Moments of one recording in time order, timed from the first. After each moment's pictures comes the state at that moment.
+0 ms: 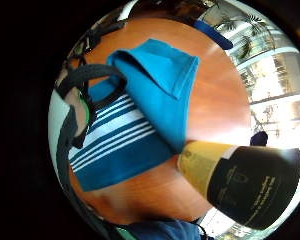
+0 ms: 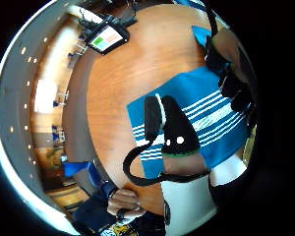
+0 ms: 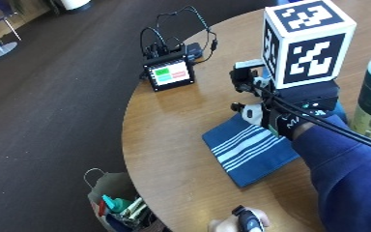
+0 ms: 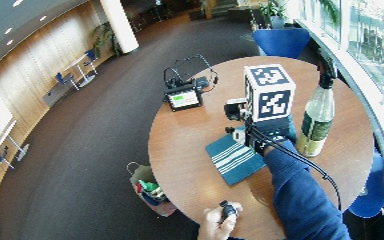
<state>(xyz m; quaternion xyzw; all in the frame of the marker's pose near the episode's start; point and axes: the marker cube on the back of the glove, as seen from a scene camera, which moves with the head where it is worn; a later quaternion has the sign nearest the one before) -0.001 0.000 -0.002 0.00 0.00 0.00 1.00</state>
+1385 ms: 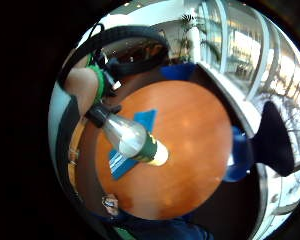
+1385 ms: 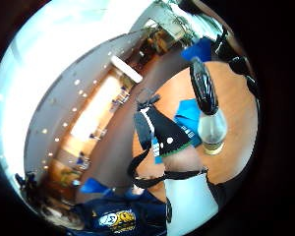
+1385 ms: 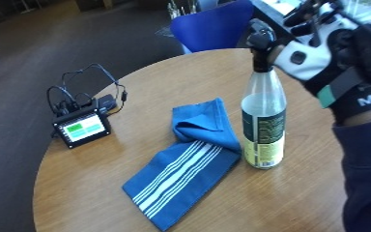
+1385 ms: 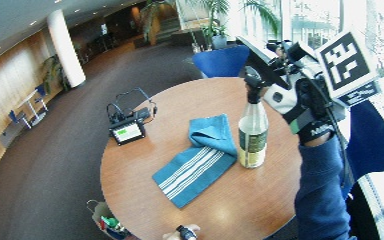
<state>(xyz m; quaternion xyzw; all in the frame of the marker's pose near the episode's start) 0.051 0.068 -0.141 0.23 -0.25 -0.02 0.94</state>
